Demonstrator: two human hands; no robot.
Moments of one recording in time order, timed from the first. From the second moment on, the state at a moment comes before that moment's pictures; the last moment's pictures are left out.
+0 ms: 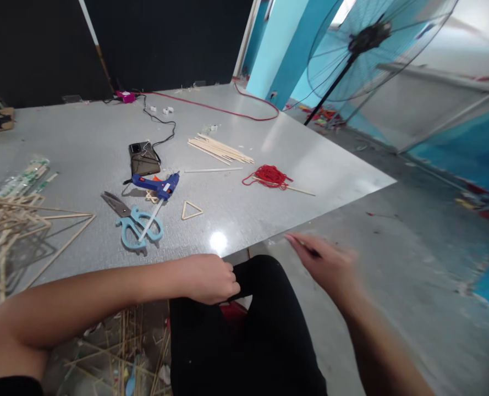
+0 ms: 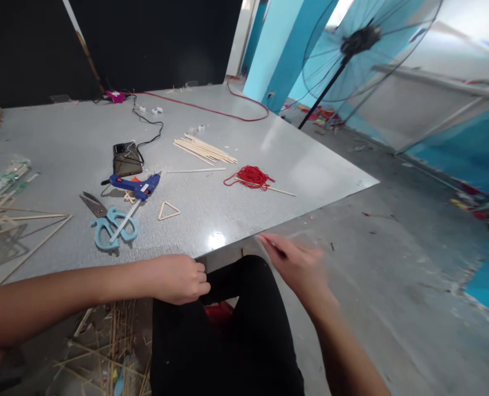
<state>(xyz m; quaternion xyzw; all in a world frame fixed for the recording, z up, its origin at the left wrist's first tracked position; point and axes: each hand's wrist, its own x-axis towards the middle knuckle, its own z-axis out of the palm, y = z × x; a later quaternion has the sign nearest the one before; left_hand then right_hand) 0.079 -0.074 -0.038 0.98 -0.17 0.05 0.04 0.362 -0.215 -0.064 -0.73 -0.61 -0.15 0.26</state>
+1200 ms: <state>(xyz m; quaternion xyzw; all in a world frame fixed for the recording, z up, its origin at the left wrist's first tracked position) 0.084 -0.075 -0.035 0.98 -0.17 -0.05 0.04 0.274 -0.050 -0.015 -0.29 -0.91 -0.29 -0.04</state>
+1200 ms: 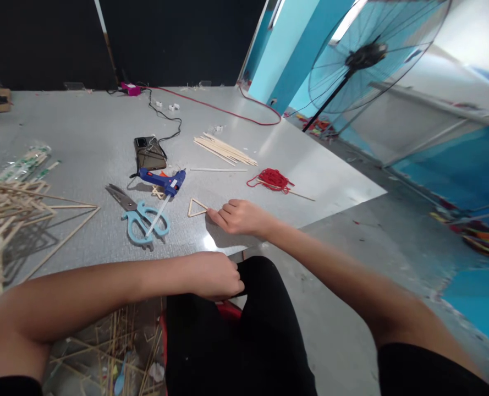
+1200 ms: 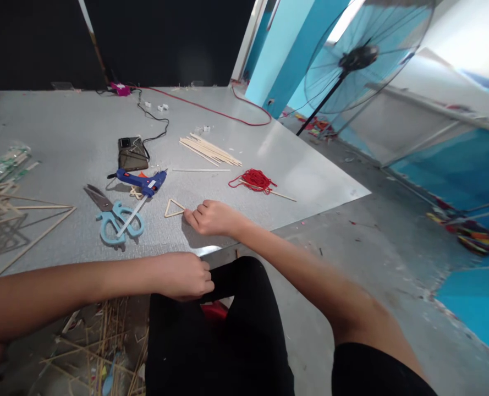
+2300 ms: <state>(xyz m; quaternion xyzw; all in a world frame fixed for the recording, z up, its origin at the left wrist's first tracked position) 0.079 -0.080 -0.034 0.98 -0.16 0.06 0.04 0.302 0.043 -0.023 -0.41 -0.83 -0.06 0.37</state>
